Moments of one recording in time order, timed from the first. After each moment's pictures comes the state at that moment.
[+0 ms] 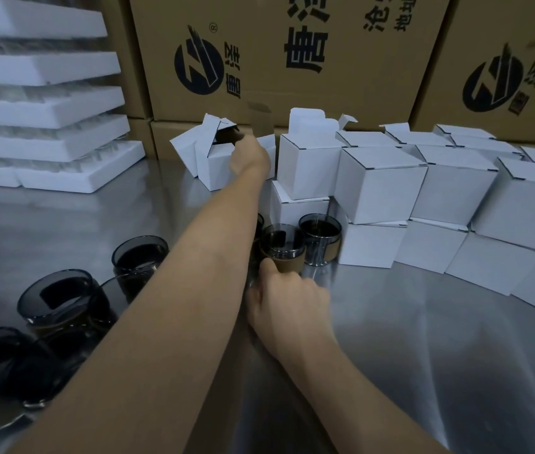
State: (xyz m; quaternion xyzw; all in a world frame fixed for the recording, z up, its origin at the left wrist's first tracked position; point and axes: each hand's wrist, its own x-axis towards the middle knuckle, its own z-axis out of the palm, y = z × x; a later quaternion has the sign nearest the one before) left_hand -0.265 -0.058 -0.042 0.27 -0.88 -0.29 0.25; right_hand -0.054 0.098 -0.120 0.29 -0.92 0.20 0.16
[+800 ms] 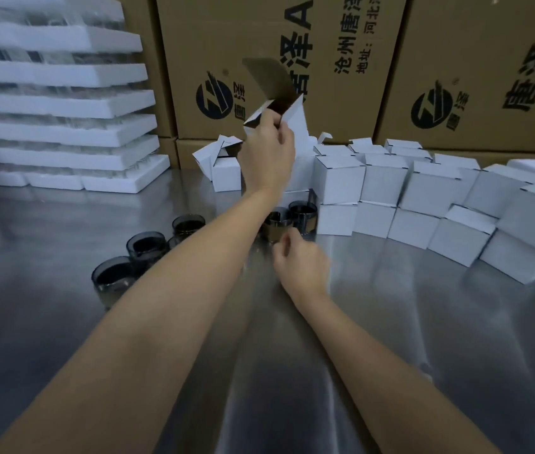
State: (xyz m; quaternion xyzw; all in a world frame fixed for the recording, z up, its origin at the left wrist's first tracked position) left_hand -0.049 0.047 0.030 0.06 -0.78 -0.31 0.55; right_hand -0.002 0.134 -0.102 0.18 -0.90 0.33 0.23
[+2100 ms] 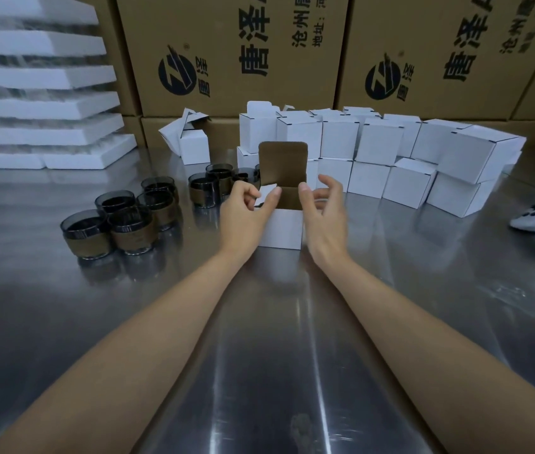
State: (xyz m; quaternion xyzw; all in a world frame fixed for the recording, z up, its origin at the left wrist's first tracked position) left_hand 0.058 0.089 -0.103 0.02 -0.77 -0.53 0.35; right_hand 0.032 0.216 -0.106 0.11 -0.75 0.61 0.22
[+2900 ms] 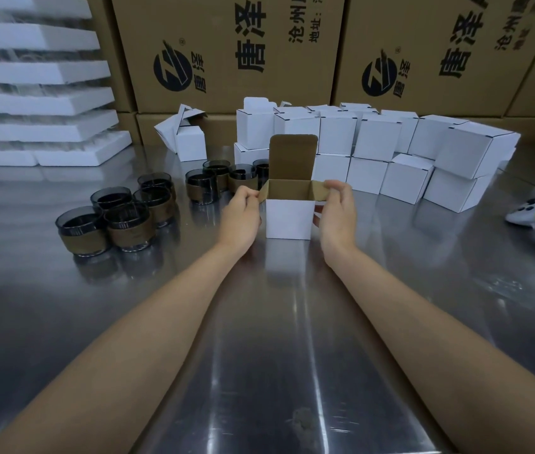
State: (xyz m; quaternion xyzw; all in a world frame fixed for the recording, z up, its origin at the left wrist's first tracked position) left_hand 0.050 0.084 -0.106 0.07 -0.79 -0.57 0.22; right_hand 0.022 0.224 -0.104 0.00 -0.66 0.73 0.15
